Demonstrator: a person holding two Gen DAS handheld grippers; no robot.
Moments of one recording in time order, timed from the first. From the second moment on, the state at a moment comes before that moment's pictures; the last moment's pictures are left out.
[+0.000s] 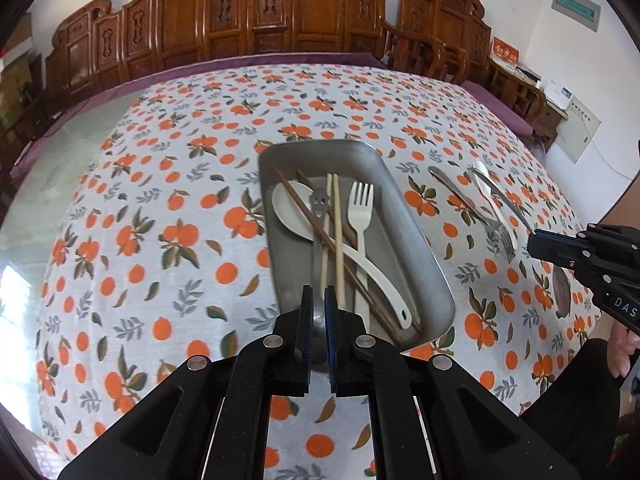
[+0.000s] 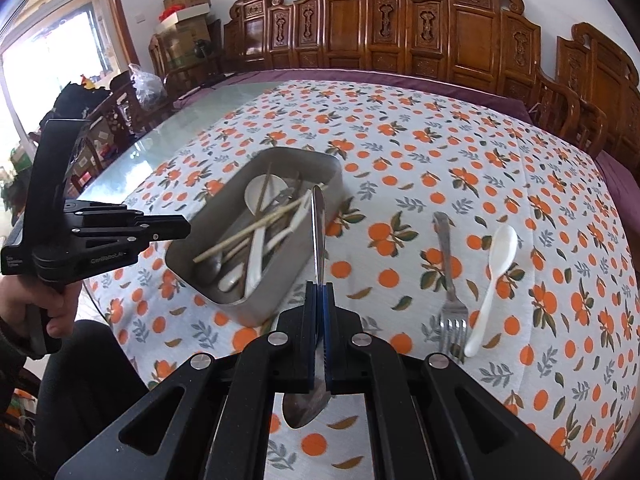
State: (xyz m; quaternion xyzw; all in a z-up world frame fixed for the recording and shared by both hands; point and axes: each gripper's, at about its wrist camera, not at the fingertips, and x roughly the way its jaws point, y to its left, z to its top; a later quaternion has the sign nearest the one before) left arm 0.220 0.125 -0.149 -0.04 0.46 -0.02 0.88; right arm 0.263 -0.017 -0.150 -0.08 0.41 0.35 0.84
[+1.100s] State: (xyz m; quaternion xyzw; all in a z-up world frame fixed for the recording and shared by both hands) left arm 0.175 0.195 -0.113 -0.06 0.38 0.05 0.92; right arm 0.296 0.095 -0.152 -0.03 0.43 0.38 0.82
